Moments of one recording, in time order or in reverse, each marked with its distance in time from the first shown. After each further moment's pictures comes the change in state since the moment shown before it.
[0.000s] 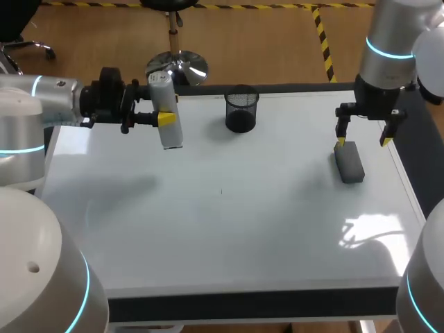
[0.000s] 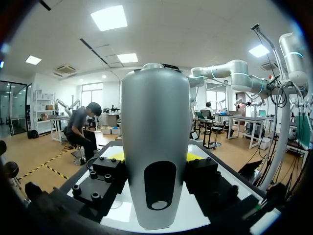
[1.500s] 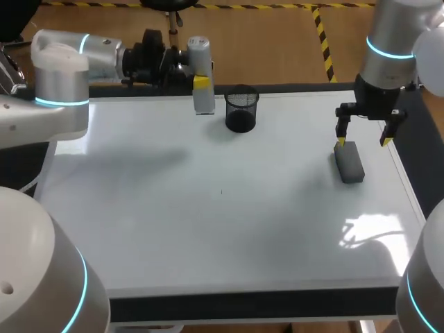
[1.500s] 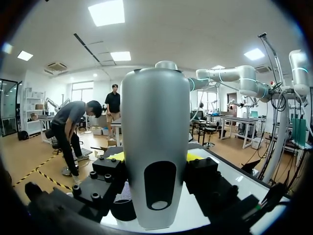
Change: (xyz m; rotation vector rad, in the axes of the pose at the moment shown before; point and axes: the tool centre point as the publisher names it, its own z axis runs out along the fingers) left arm -0.096 -0.023 0.073 -0.007 0.109 -0.005; right arm 0.000 0.000 0.000 0.000 0.001 0.000
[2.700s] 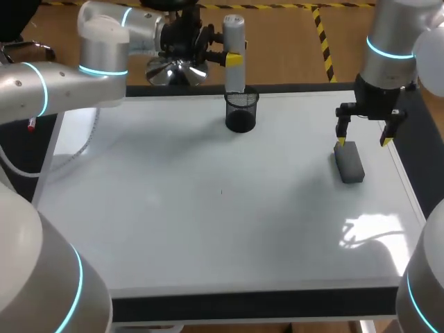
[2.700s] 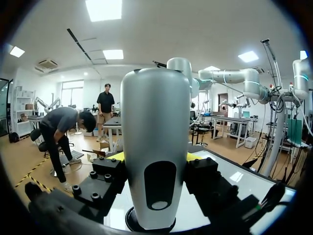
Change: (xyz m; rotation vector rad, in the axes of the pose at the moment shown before) left arm -0.073 -0.012 0.065 -0.002 0.105 0.000; right arm 0.000 0.000 0.000 0.000 0.000 0.000
